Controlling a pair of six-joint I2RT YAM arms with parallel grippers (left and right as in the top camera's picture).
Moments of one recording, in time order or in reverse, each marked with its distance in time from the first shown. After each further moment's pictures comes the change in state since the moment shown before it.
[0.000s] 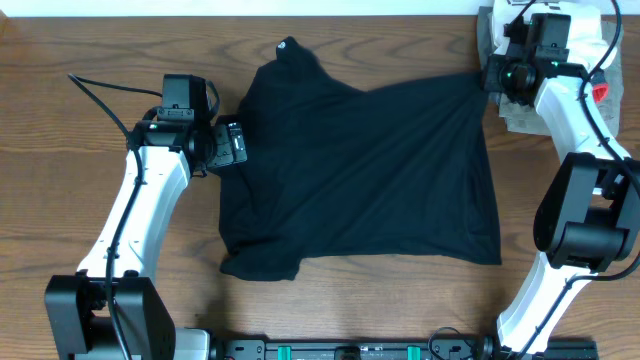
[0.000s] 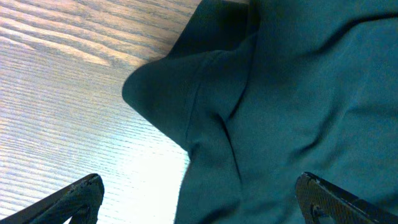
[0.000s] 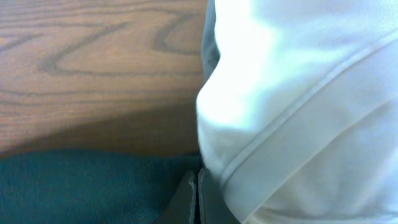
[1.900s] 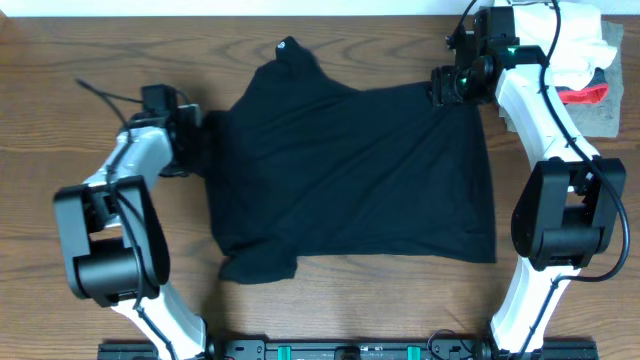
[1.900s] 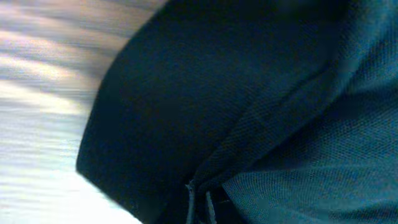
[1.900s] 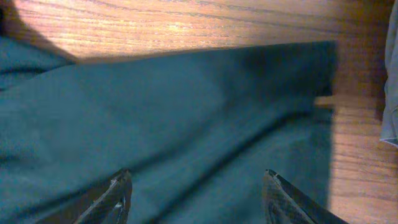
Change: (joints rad) left arm 0.237 0.350 0.000 0.232 0.164 0.233; right arm 0.181 0.000 0.105 -0.337 -0.032 -0.024
